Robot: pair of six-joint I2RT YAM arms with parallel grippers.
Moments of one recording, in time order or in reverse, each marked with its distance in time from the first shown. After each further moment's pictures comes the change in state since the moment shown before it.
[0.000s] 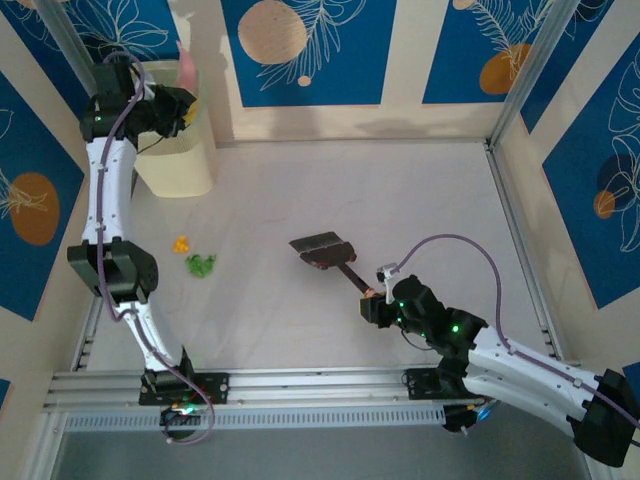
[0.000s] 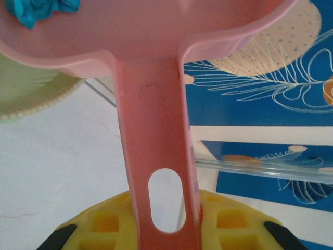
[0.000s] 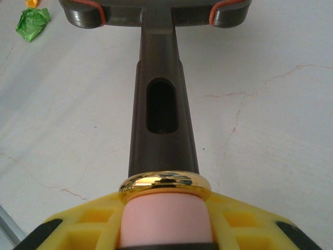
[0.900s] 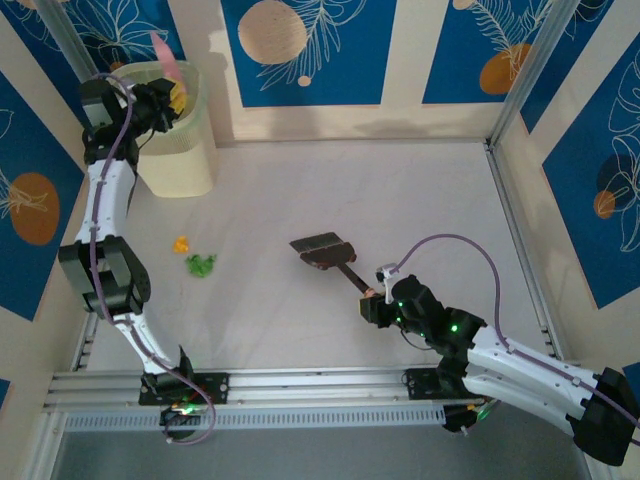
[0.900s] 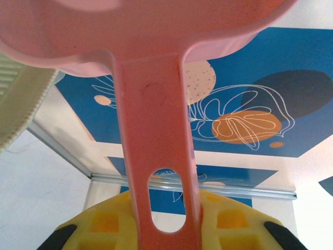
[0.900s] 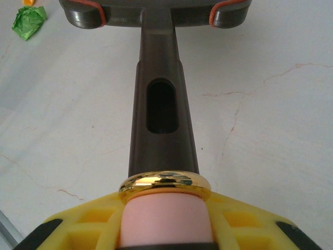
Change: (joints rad) left arm 0.082 -0.097 -0.407 0.791 0.146 -0.562; right arm 0.000 0.013 0.000 0.004 0.004 0.000
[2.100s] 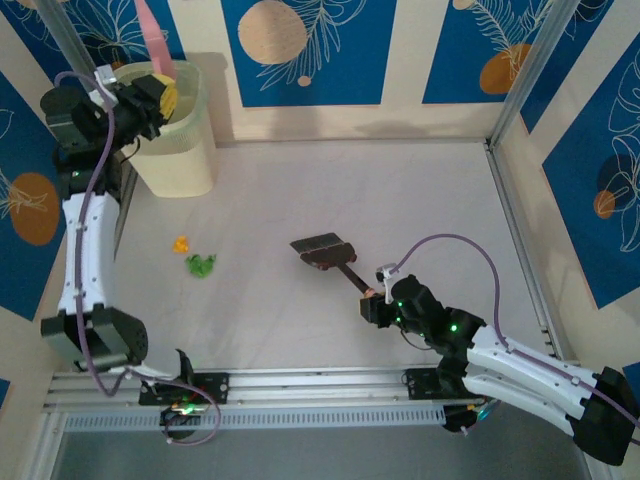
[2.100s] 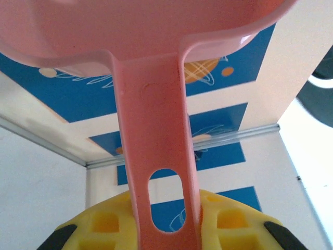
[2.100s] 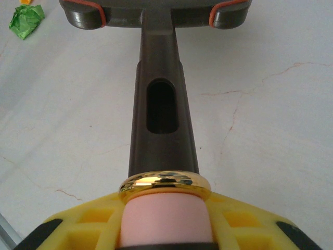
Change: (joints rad) left arm -0.029 -0.395 -0.134 -0.132 0.051 0.201; right arm 0.000 0.005 0.000 0.000 0.003 0.000
